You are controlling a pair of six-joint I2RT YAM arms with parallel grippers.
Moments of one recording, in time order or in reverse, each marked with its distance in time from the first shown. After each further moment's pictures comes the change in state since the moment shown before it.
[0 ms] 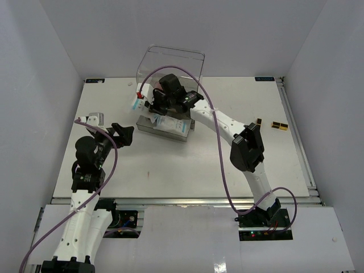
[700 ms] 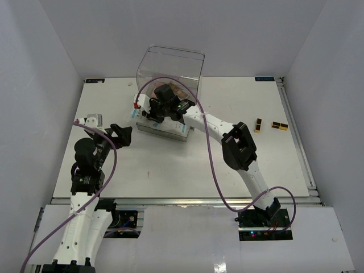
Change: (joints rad) left arm 0.000 -0.032 0.000 -0.021 -0.041 0.016; right arm 0.026 0.123 -0.036 0.100 0.042 -0.023
